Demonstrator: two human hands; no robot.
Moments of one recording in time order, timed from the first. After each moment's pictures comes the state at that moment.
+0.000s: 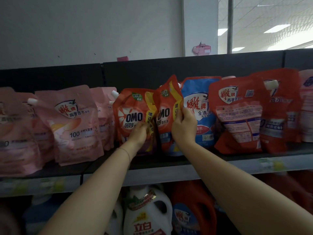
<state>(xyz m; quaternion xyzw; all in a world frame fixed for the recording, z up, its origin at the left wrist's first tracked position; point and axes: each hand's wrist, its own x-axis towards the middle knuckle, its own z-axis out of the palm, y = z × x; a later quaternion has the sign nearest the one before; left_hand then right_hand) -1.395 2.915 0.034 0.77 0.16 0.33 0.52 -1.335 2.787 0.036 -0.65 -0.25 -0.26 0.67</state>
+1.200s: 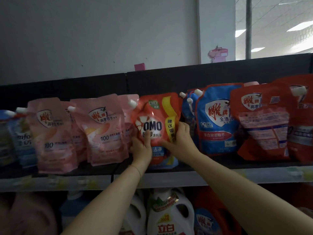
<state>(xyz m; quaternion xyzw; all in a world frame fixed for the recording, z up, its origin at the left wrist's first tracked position) -1.455 2.937 0.008 0.72 0.19 0.47 0.47 -1.376 2.819 0.024 -0.75 -0.43 -0.12 0.48</state>
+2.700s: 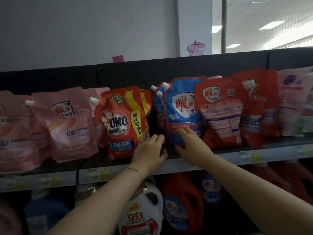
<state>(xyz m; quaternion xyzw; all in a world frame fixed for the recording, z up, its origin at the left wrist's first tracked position) -1.423 2.839 -0.015 0.93 0.02 0.36 -0.02 -1.323 2.694 -0.011 -0.81 -0.45 -0.22 0.30</state>
